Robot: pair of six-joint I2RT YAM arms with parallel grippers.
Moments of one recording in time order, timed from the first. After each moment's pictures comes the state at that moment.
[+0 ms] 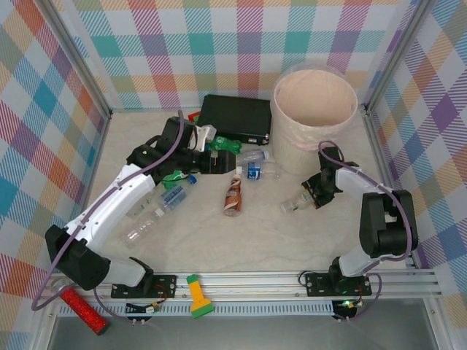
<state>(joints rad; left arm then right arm) -0.54 1.36 1.38 -0.76 0.40 -0.47 0.11 1.57 0.90 -0.67 -0.15 1.15</state>
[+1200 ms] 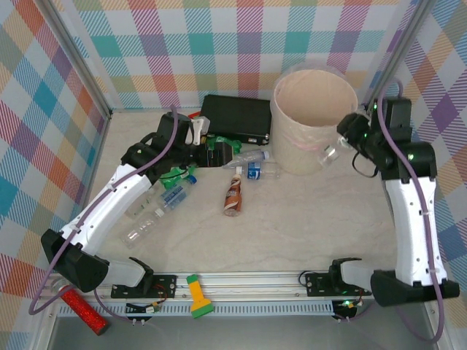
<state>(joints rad) -0.54 1.35 1.43 -0.76 0.25 -0.49 0.11 1.24 1.77 -1.15 0.09 0.67</state>
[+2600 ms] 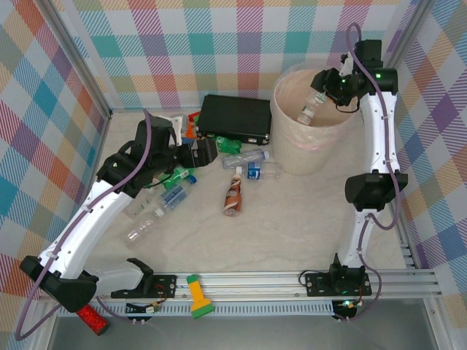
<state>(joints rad) -0.54 1.20 1.43 -0.82 0.08 -0.53 -0.01 2.08 2.56 -1.27 -0.38 0.46</state>
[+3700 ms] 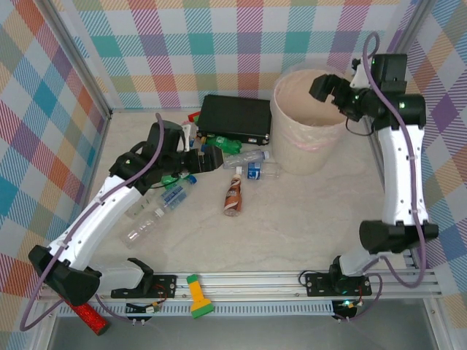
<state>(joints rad) -0.54 1.25 1.36 -0.82 0.18 -0.59 0.05 1.56 2.07 -1.13 -0.39 0.44</state>
